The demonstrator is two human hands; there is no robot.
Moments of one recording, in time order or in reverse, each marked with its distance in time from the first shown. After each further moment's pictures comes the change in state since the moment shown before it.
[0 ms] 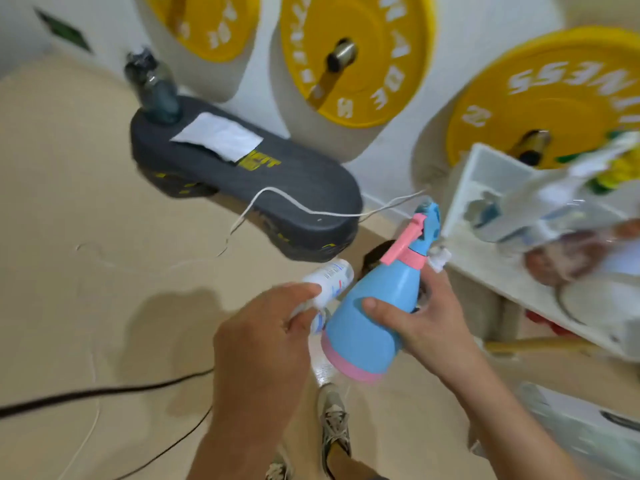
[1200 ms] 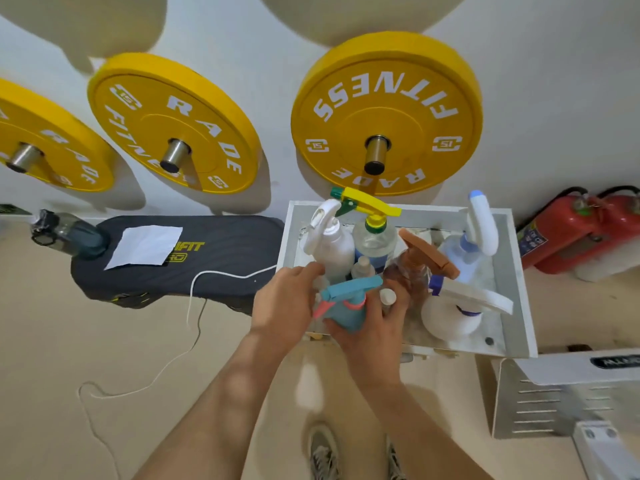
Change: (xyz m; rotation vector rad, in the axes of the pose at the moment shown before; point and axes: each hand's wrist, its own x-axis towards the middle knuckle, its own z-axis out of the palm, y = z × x) left_hand 0.120 0.172 0.292 0.779 -0.679 0.331; right_hand 0.091 0.130 -0.178 -0.222 0.682 -0.113
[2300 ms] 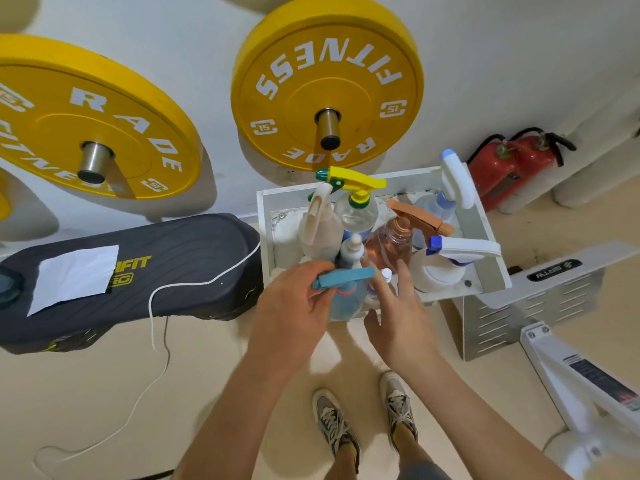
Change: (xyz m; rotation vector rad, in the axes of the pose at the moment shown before) left_hand -0.028 -0.016 -0.021 -0.517 0.125 0.323; right_hand -0.012 -0.028 -0.042 -0.441 -0.325 0.232
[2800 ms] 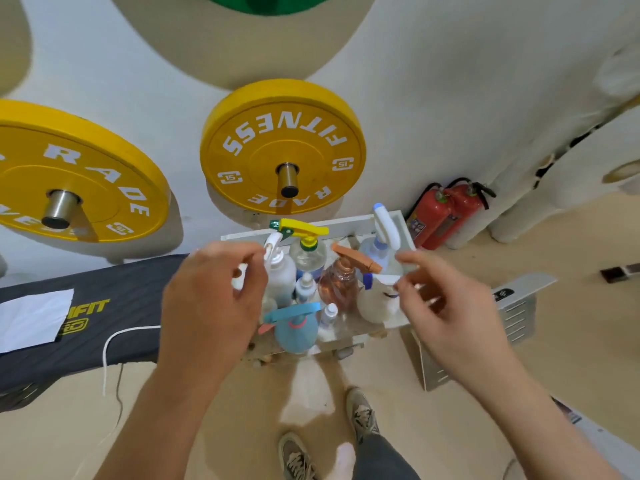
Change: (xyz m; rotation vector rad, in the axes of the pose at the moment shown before) left_hand 0.030 0.080 -0.073 0.233 0.281 0.125; right_hand -0.031 -0.025 -0.198 0.295 0.300 -0.099
